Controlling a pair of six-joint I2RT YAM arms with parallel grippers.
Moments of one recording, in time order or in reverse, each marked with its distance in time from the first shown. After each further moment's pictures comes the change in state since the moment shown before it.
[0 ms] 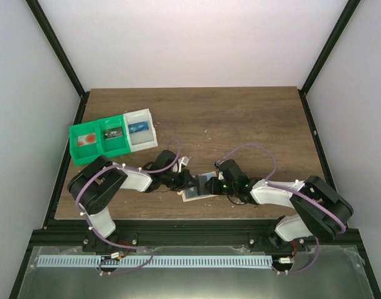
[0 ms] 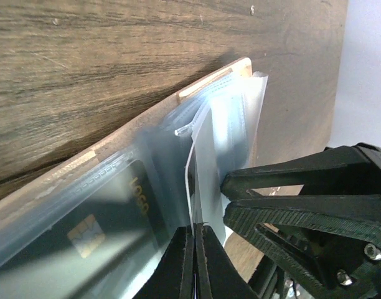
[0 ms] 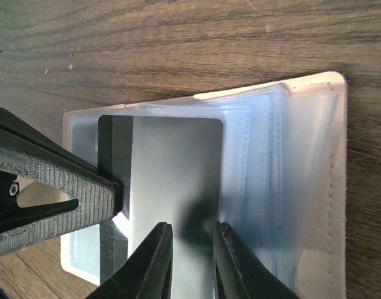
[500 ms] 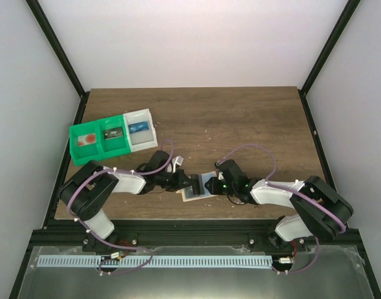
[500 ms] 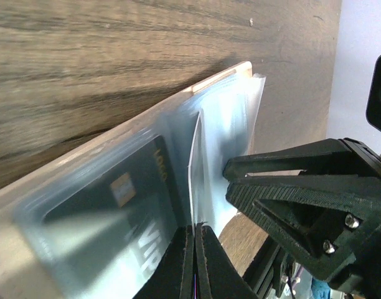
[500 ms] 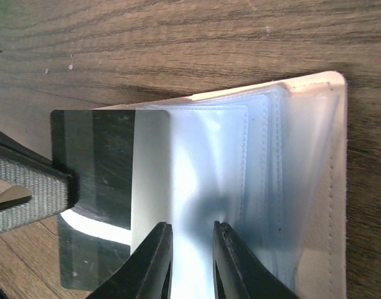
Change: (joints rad) left arm 0.031 -0.080 -0.050 -0.011 -0.005 0.000; right arm 0.000 0.000 0.000 0.000 0.003 0.000
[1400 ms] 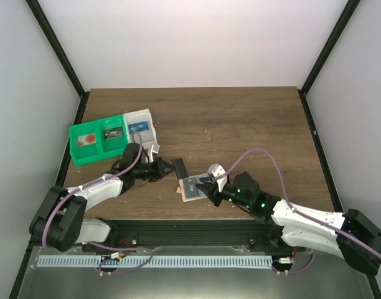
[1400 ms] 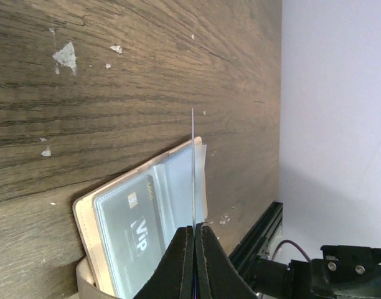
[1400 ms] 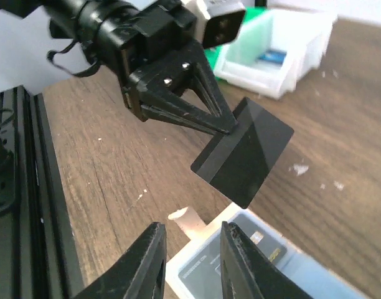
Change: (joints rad) left arm 0.236 -0.341 -0.088 -0.136 0.048 0.000; right arm 0.172 -0.422 -0.138 0.235 0.032 -0.566
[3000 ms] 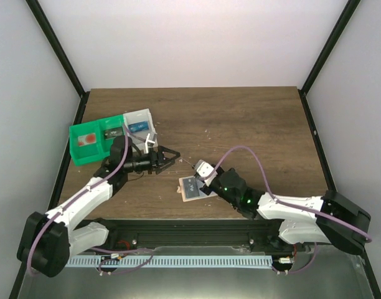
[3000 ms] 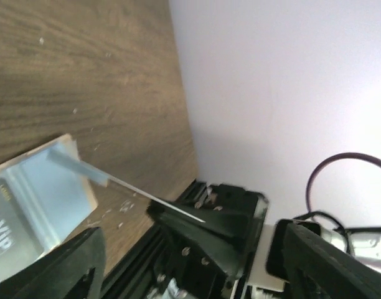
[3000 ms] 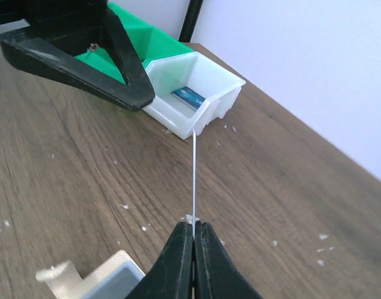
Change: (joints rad) left arm 0.023 -0.213 0.074 -0.023 0.209 -0.124; right arm 0.116 0.217 0.069 0.251 0.367 -0.507
